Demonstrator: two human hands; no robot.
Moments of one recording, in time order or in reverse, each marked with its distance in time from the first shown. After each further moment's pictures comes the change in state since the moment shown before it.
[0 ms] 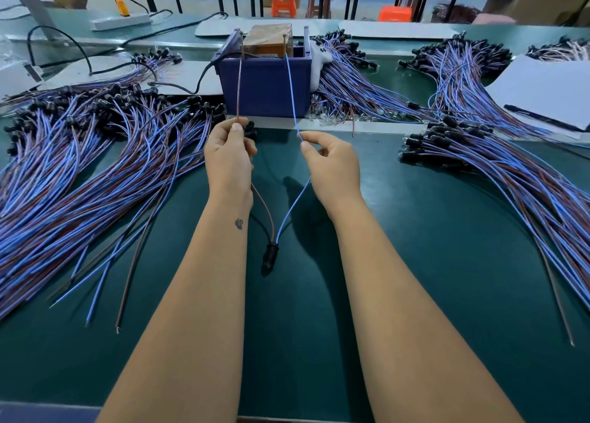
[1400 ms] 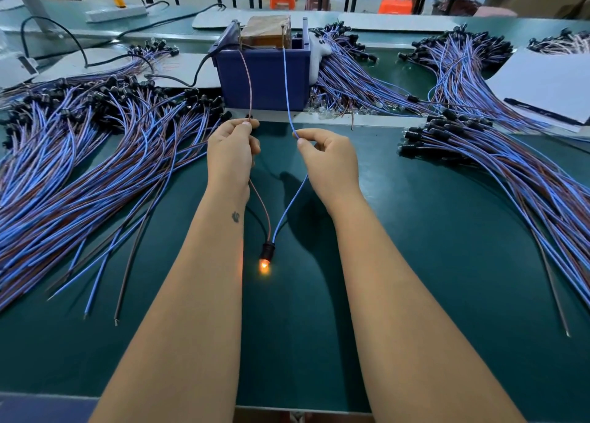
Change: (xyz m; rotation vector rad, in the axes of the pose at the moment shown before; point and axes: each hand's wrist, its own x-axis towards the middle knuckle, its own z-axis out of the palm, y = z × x) left_hand 0.004 -0.002 -0.001 0.126 -0.076 -0.056; right_hand -0.003 0.001 0.000 -0.037 -0.023 -0.003
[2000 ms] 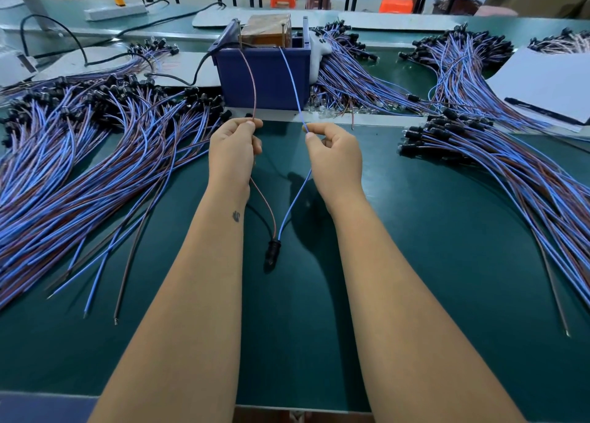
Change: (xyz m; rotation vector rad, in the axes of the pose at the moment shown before) left_hand 0.003 -0.002 -0.001 0.042 -0.032 0.020; right_hand 0.001 -0.003 -0.001 0.077 0.095 0.042
